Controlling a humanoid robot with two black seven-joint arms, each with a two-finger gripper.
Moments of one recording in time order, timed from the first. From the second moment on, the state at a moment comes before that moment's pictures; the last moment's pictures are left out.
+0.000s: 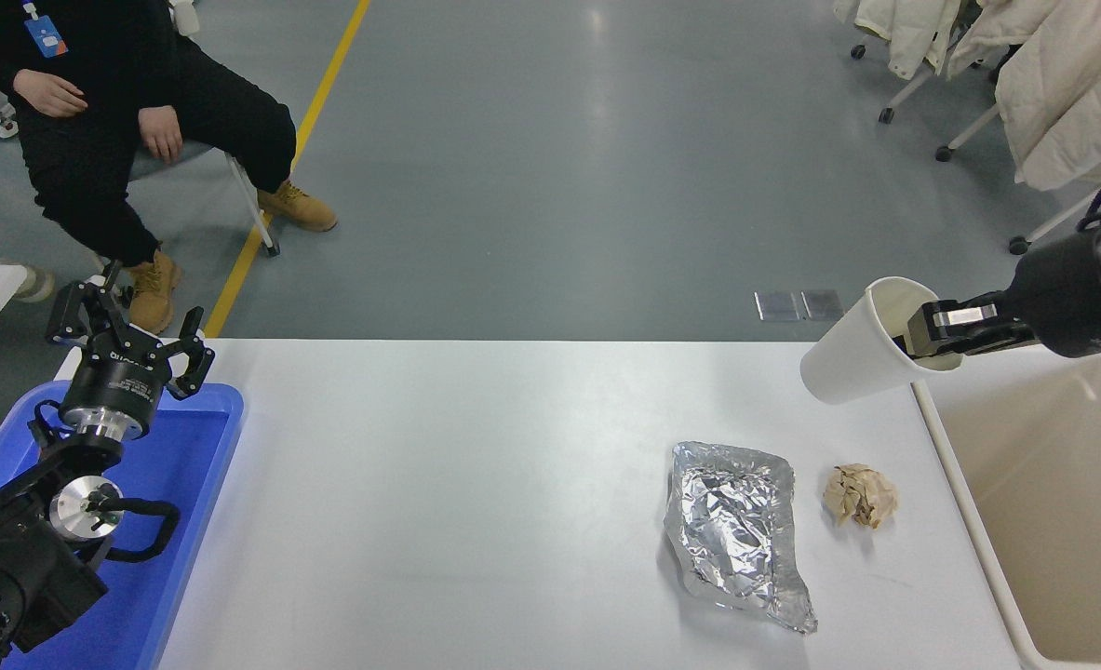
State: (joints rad) left arm -0.64 0.37 -0.68 -0.24 -0.07 -0.64 -0.64; right arm 1.59 -1.17 -0.01 1.53 -0.88 0.84 -0.15
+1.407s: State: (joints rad) left arm -0.64 0.37 -0.68 -0.23 -0.07 -0.64 -0.64; right arm 0.70 -0.63 0.00 0.35 -0.55 -0.16 -0.13
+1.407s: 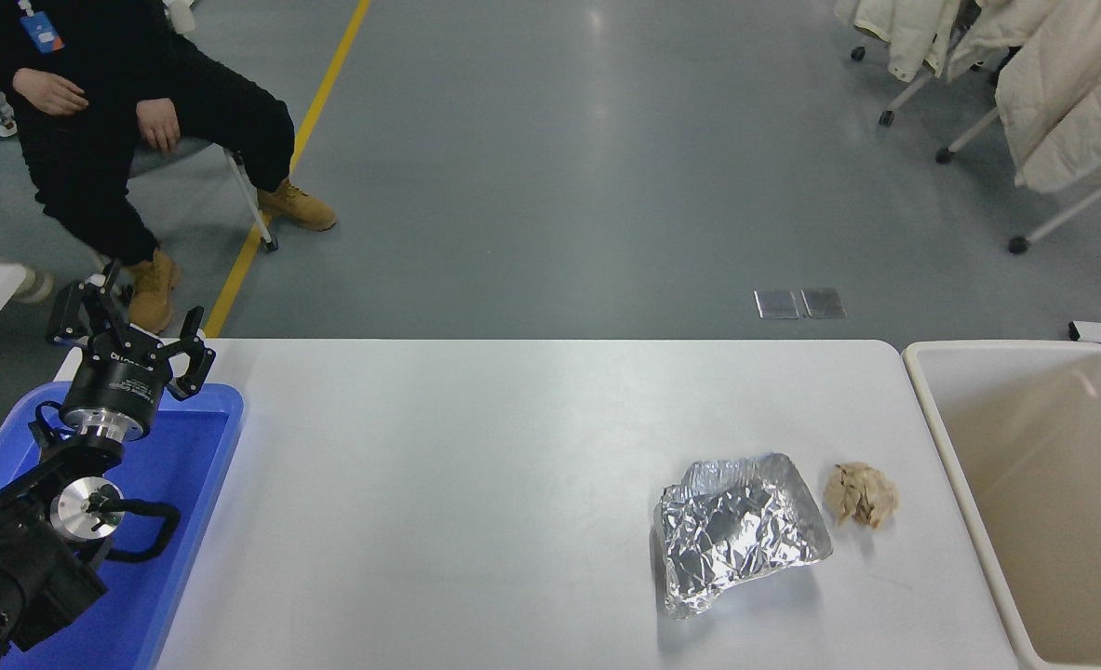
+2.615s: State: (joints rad) left arm -0.64 0.37 -0.67 -0.23 -0.07 -0.64 -0.64; right arm 0.67 -0.27 0.00 0.09 -0.33 -0.36 -0.12
